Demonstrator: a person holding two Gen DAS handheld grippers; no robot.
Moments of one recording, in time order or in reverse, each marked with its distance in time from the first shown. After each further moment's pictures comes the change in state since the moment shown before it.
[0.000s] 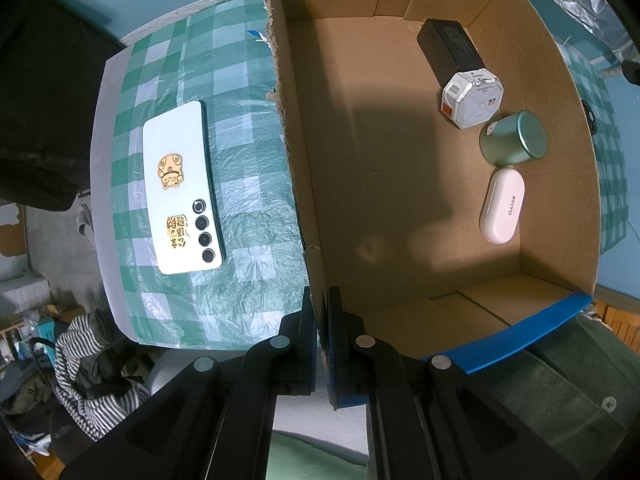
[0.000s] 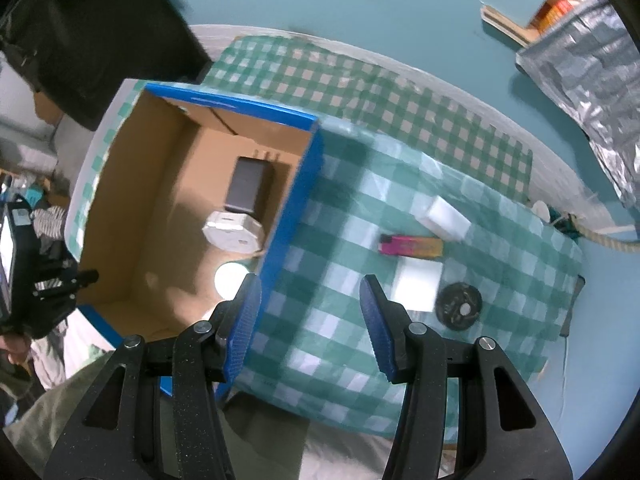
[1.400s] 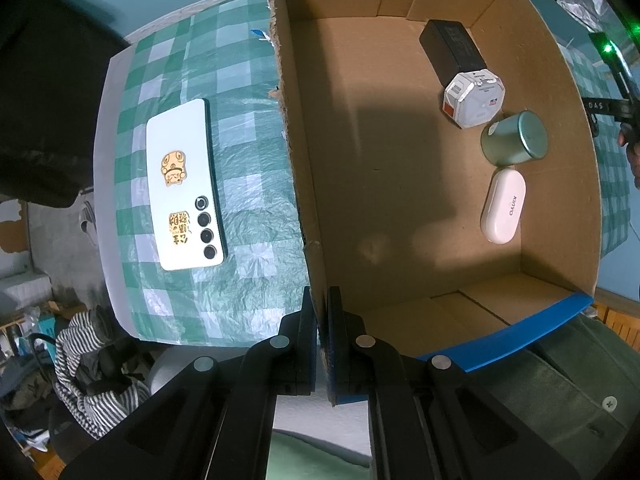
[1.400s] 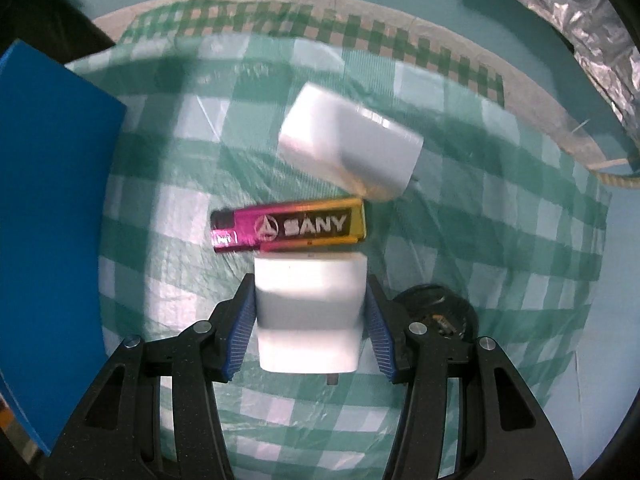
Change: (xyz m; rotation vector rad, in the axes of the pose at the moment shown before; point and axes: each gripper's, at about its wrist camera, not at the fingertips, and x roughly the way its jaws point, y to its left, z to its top) left arm -0.001 0.001 -0.001 -0.009 0.003 0.006; right arm 0.144 -0.110 -0.015 0.171 0.112 -0.105
